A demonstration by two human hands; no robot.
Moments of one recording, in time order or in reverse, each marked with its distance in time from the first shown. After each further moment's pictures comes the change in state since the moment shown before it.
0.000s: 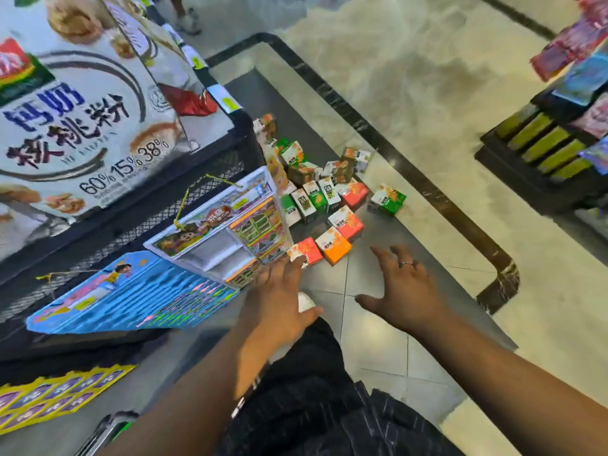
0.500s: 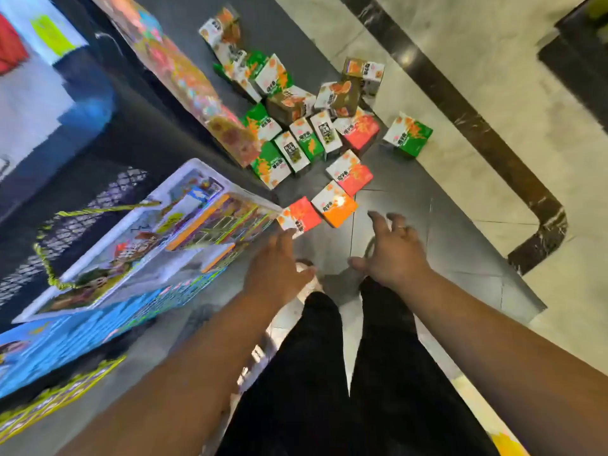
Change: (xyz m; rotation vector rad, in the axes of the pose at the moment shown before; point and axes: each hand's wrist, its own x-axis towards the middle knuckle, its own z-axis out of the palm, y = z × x) left_hand 0.242 -0.051 0.112 -0.184 -0.271 -0.206; right_hand 0.264 0.034 0.079 0.121 -0.227 0.138
